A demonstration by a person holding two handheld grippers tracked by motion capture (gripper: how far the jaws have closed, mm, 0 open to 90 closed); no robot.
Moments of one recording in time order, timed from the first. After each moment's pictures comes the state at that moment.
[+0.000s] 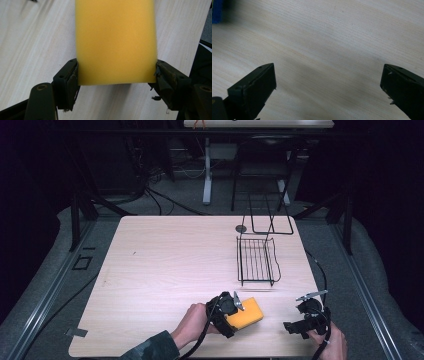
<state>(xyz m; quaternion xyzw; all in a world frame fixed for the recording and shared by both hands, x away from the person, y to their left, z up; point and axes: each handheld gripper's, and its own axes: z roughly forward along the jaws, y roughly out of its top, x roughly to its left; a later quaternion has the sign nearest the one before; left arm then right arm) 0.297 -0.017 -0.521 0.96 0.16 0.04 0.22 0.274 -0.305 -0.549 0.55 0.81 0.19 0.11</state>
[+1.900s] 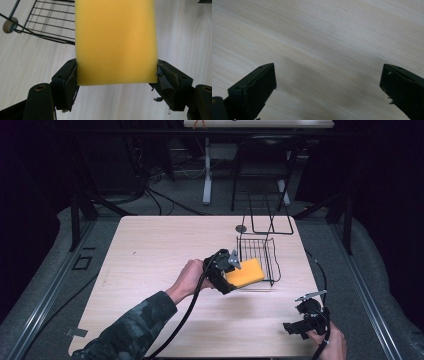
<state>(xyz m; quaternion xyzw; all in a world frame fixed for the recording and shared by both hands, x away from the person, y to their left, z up) 0.388 -0.012 -0.453 0.96 0.08 0.11 0.27 0.274 -0.305 -0.550 0.54 0.82 0.18 0.10</state>
